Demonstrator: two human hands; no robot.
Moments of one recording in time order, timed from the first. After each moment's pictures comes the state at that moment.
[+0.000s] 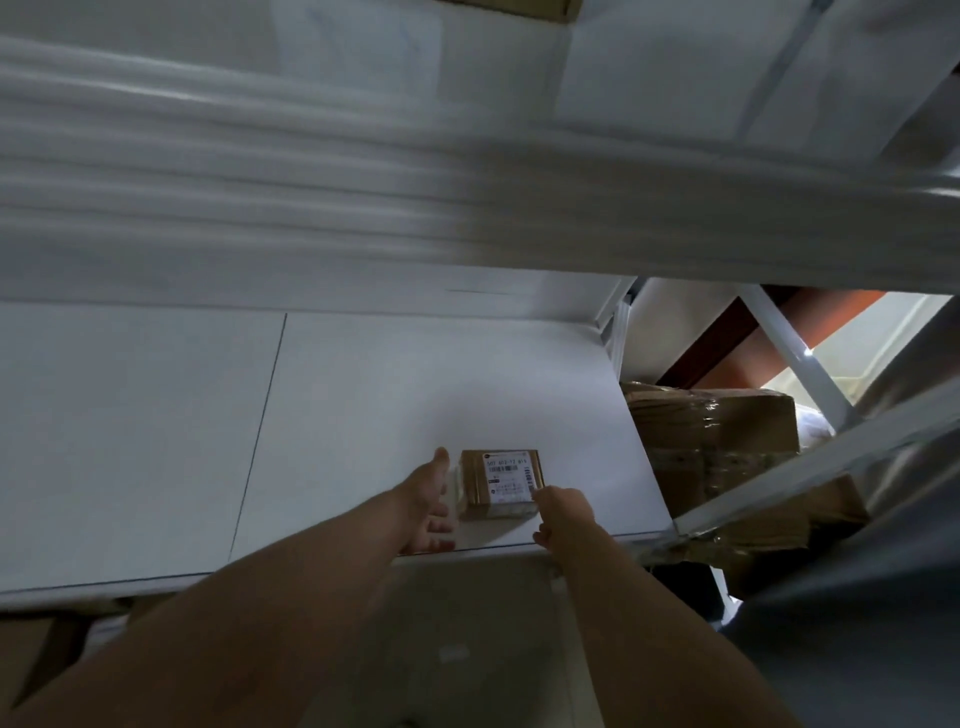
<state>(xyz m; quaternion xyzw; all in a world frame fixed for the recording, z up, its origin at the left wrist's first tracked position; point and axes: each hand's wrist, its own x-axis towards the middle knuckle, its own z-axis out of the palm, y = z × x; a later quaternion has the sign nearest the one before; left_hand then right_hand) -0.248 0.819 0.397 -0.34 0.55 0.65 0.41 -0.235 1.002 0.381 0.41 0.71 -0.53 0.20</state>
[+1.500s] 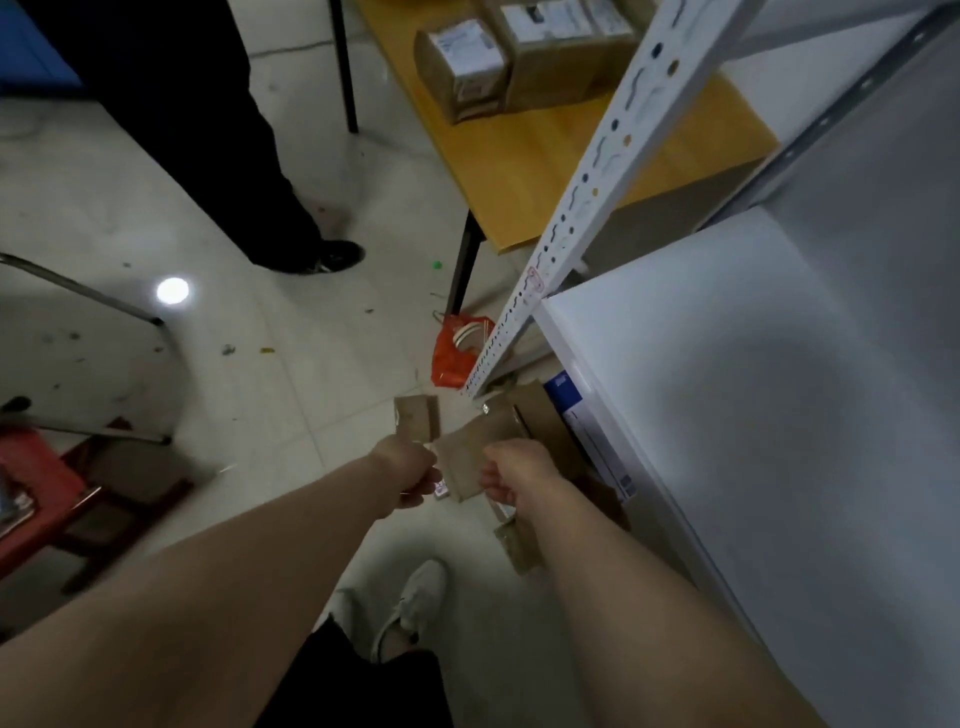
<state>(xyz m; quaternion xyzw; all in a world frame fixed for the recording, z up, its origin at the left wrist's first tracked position) 0.133 0.048 0.256 -0.65 0.34 0.67 0.08 -0.007 0.118 0.253 0.02 0.79 -0.26 0.55</state>
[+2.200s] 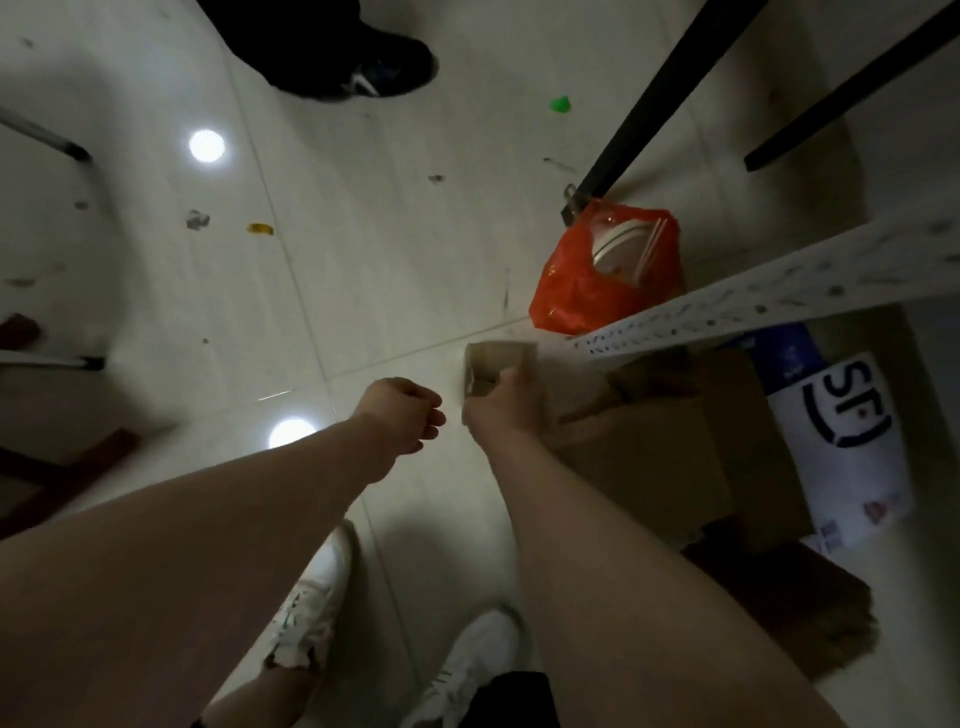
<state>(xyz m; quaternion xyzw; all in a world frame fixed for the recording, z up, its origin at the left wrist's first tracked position) 0.174 -0.098 -0.147 -0.70 0.32 0.63 0.02 0.058 -0.064 -0.188 -0.22 0.86 -0.05 0.46</state>
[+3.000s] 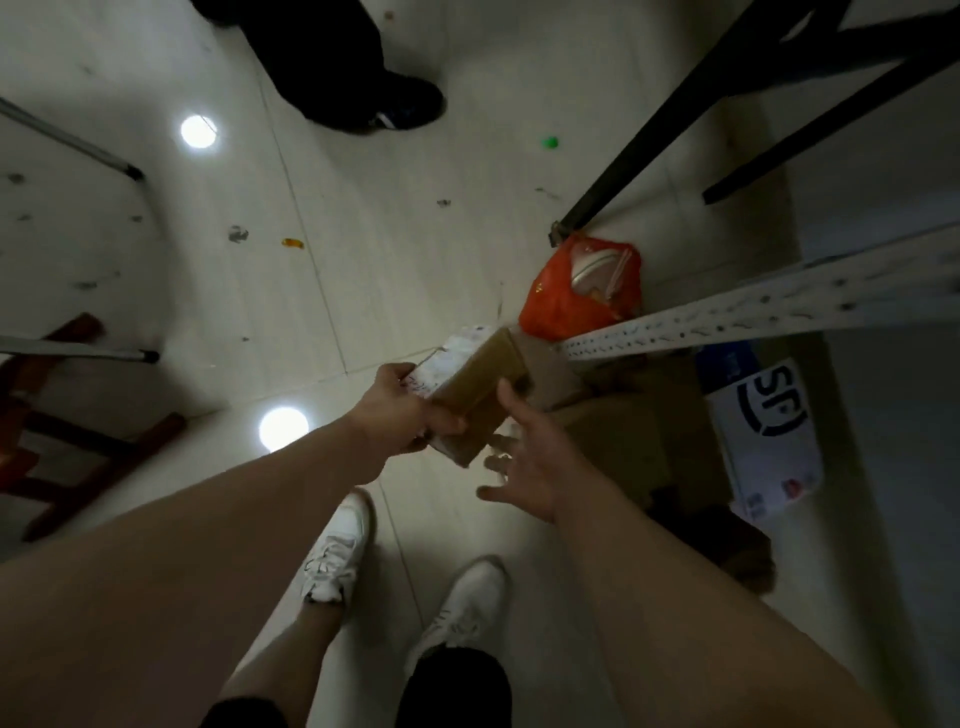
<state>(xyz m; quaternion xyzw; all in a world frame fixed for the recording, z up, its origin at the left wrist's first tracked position) 0.218 -0.104 -0.049 -0.62 0.27 0.74 0.00 0.047 -0.019 -0.061 0.12 0.59 -0.27 0.76</state>
